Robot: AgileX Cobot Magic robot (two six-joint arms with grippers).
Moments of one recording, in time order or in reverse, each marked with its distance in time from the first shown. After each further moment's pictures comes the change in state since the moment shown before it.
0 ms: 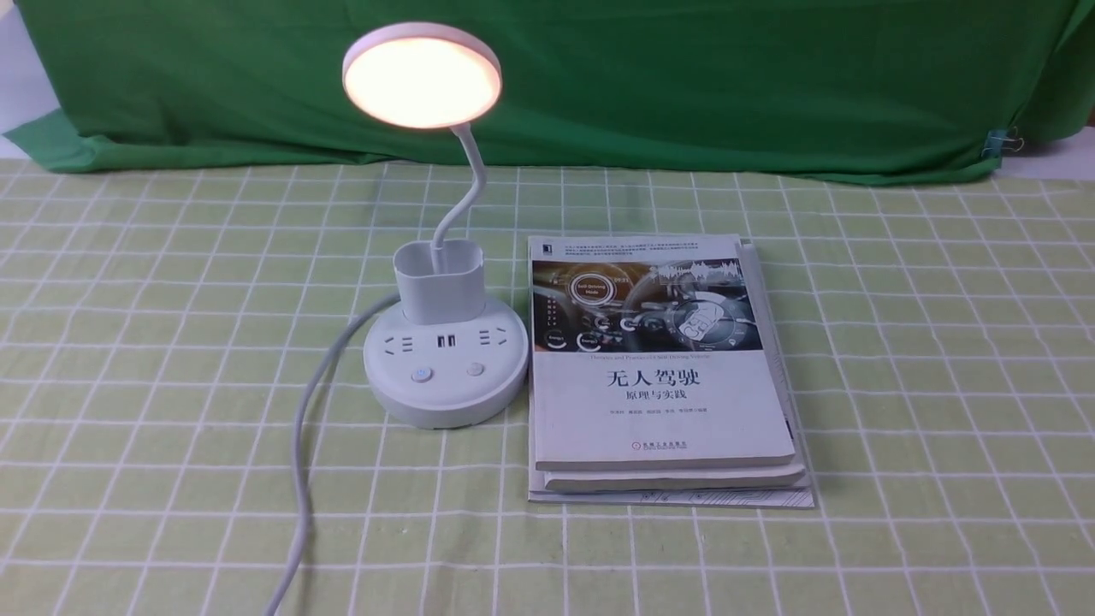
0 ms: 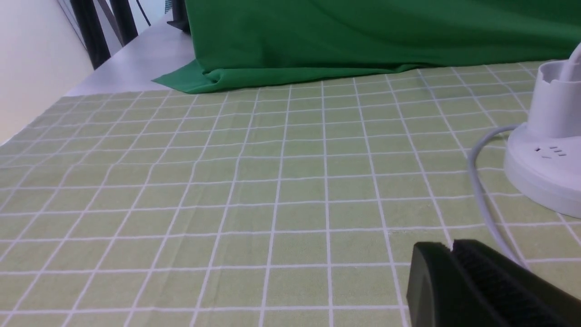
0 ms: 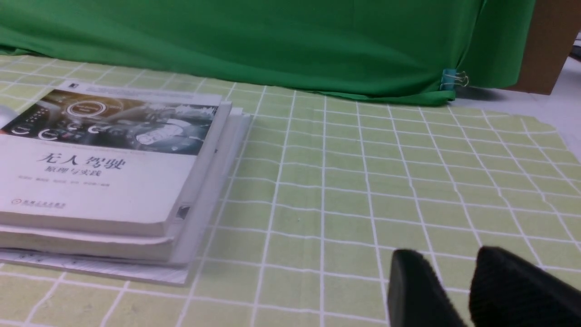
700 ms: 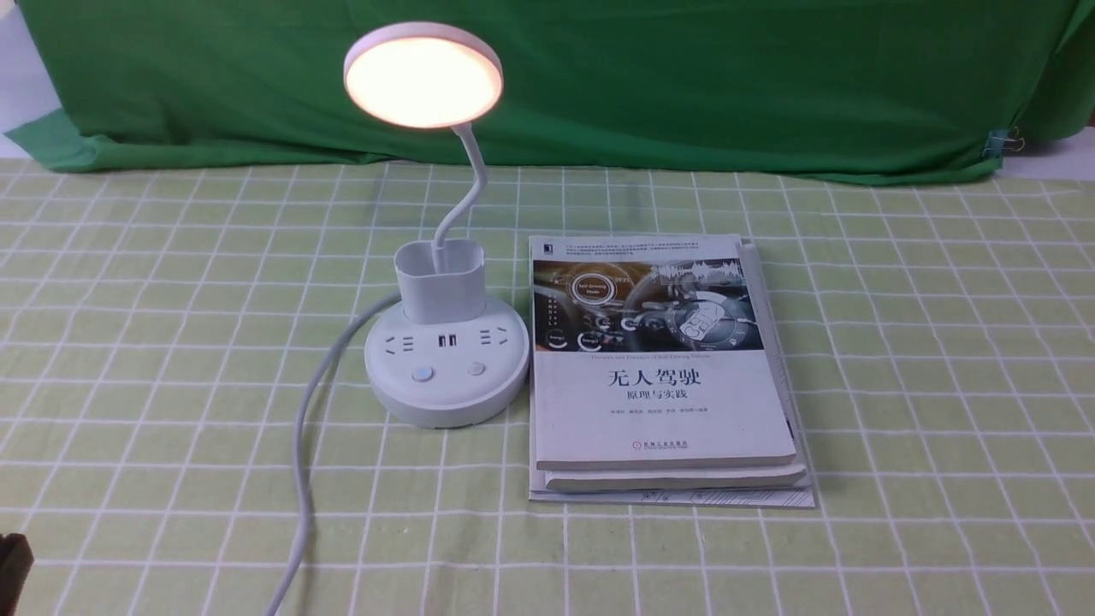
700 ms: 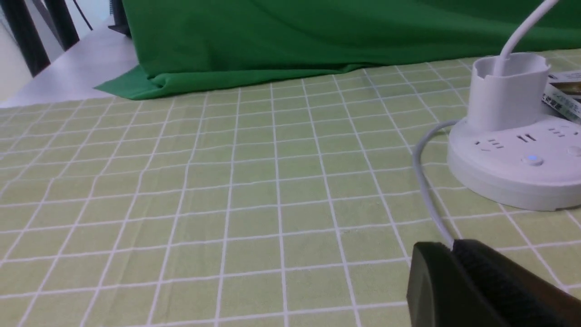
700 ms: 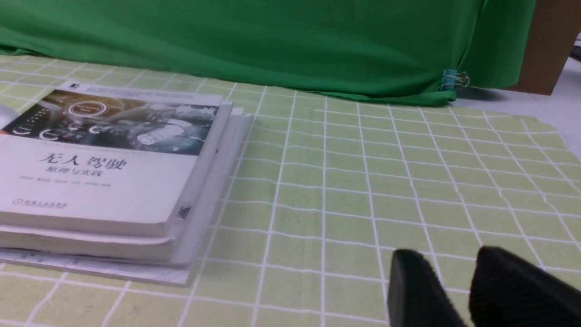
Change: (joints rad) right arm 0.000 0.000 0.000 0.000 0.000 0.000; left arm -0.089 0.000 0.000 -0.007 0.002 0.000
